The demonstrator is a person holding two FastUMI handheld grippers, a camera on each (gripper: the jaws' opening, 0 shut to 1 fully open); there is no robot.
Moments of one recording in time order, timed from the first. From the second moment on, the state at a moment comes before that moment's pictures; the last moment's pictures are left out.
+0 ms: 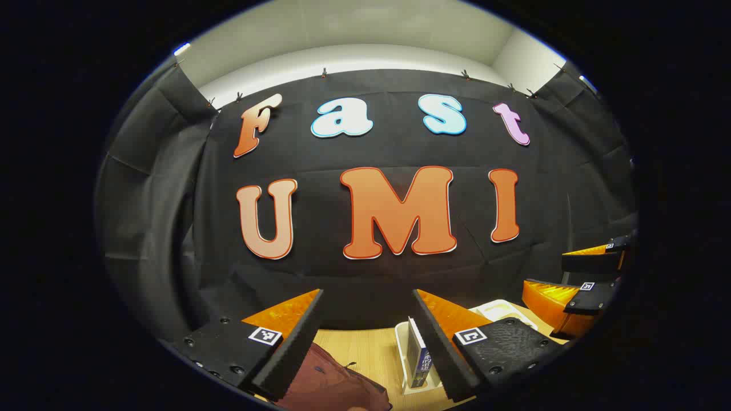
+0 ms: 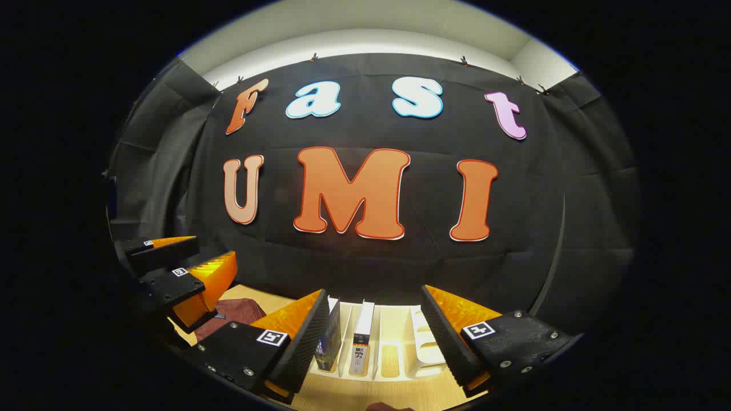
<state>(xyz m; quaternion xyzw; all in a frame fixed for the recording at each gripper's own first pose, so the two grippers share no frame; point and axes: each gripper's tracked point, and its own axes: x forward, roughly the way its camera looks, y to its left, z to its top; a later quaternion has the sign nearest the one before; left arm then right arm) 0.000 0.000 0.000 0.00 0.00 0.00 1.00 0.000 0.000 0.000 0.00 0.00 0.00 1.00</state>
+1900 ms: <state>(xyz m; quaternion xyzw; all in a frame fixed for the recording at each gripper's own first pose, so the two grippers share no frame) 0.002 0.008 -0.001 0.01 0.00 0.01 1.00 0.003 0.004 -0.005 0.00 0.01 0.00 1.00</state>
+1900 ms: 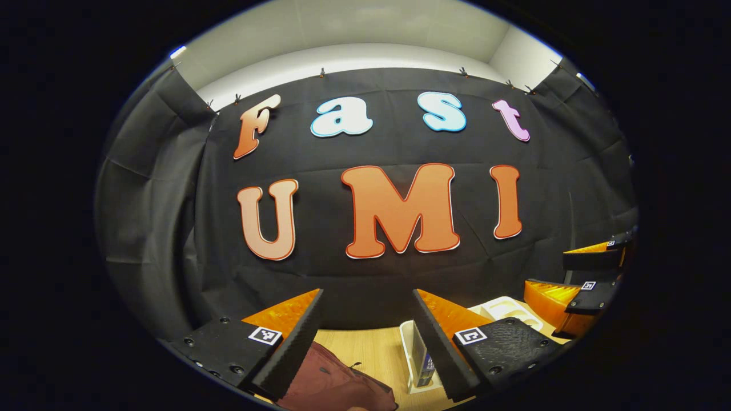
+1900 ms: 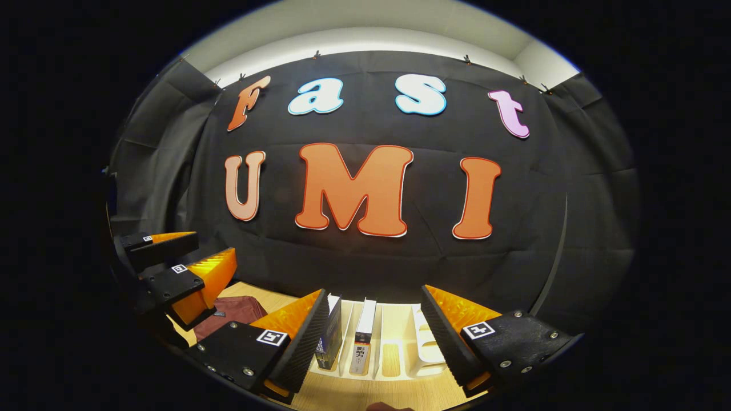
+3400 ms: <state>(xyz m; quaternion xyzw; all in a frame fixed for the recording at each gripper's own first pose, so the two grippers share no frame) -0.013 0.015 -0.153 0.18 0.20 -0.02 0.96 0.012 -0.064 -0.049 -0.01 0.04 -0.05 1.00</state>
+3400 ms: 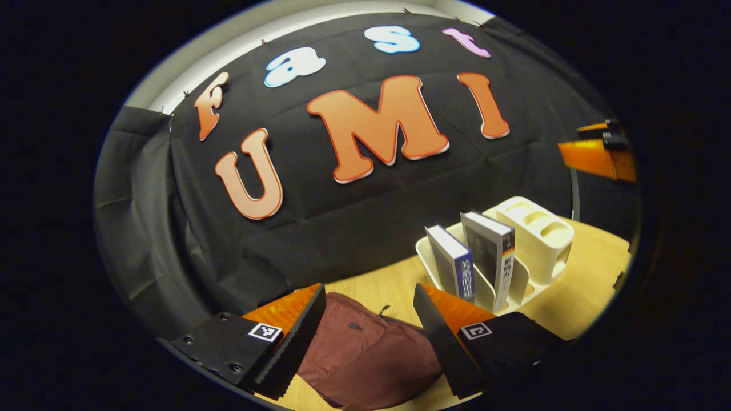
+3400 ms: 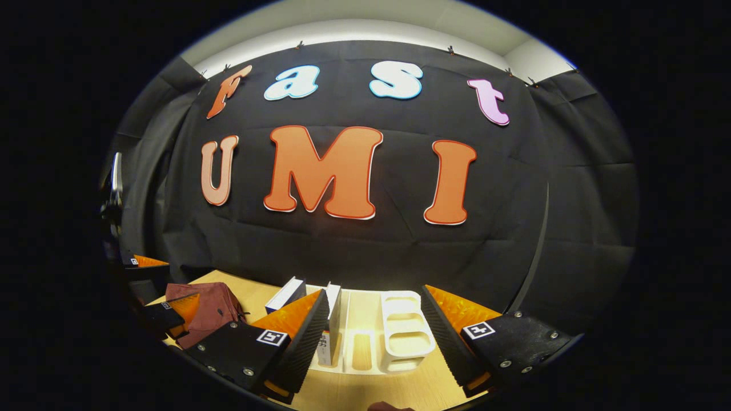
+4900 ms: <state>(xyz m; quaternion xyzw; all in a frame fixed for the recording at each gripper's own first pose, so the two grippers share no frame) -0.100 0.017 -0.365 0.45 0.38 -0.02 0.81 0.008 -0.141 -0.107 0.00 0.08 -0.08 0.99</state>
